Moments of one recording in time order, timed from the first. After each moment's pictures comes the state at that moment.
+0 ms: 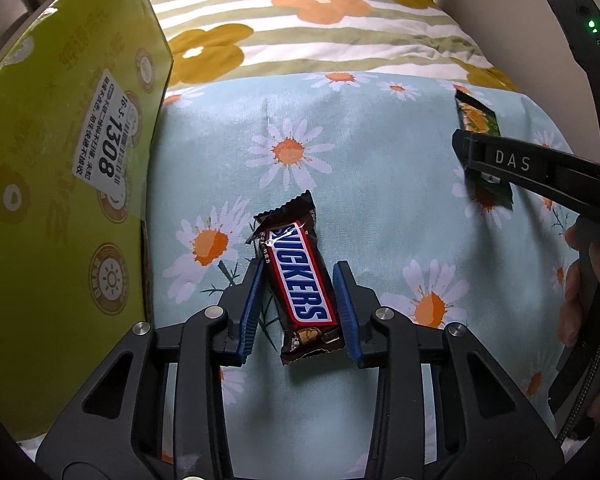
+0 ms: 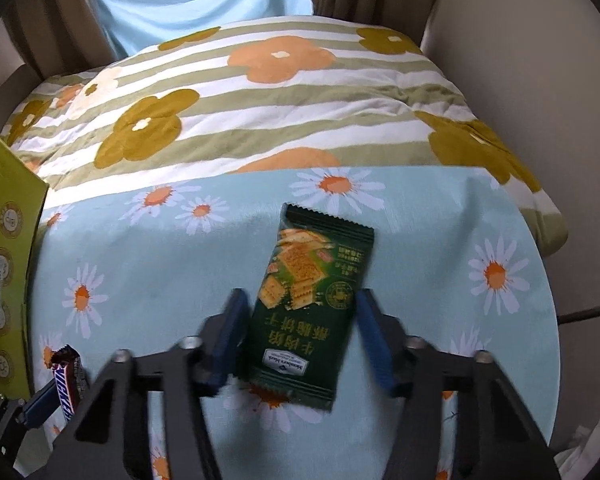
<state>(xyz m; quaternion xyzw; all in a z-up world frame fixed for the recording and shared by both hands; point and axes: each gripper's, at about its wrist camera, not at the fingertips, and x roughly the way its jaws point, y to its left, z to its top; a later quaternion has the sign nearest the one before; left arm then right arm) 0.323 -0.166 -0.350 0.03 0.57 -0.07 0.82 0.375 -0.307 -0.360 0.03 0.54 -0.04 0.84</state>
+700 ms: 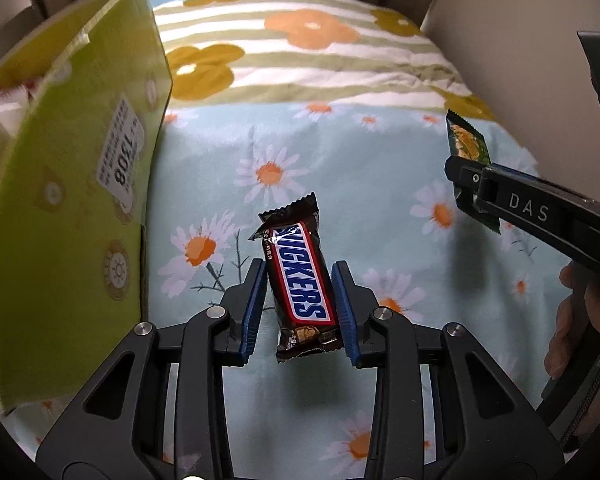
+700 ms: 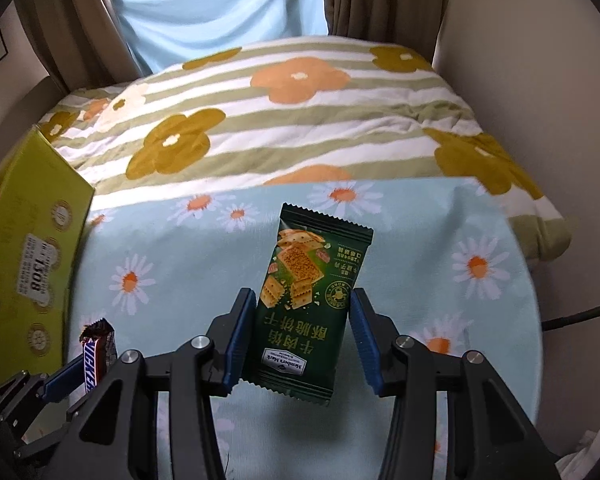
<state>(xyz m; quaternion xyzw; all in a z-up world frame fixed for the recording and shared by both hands) 0.305 -0.164 -0.315 -0.01 0.54 -0.09 0.84 0.343 -0.311 -0.321 0.05 0.51 0.00 0.86</state>
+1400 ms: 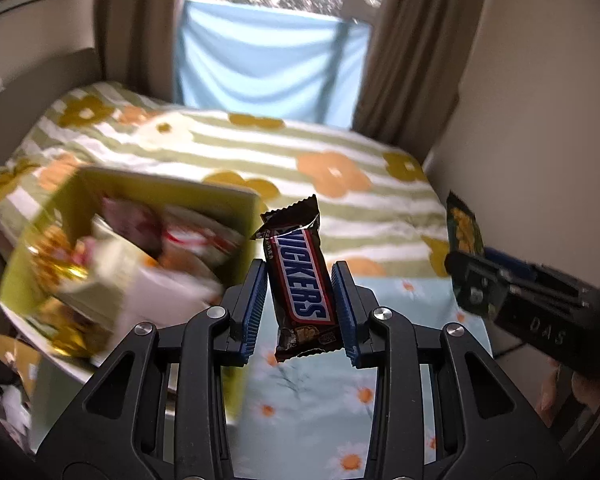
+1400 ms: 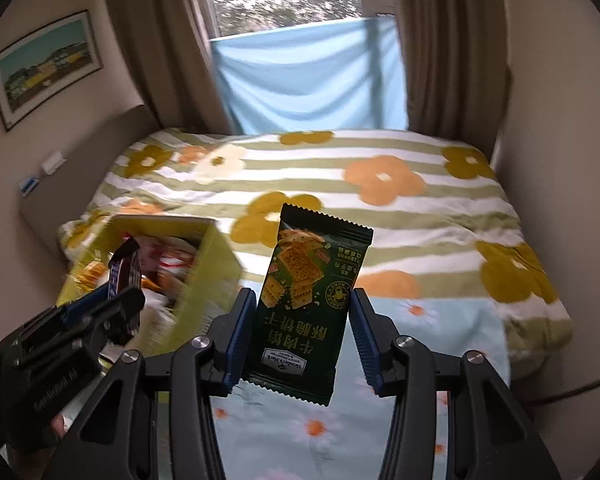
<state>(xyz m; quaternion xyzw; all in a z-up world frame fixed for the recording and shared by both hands) 0.280 -0.071 -0.140 -0.10 0.35 -0.05 0.93 0.306 -0.235 -0.156 0.03 0.39 0.13 0.91</state>
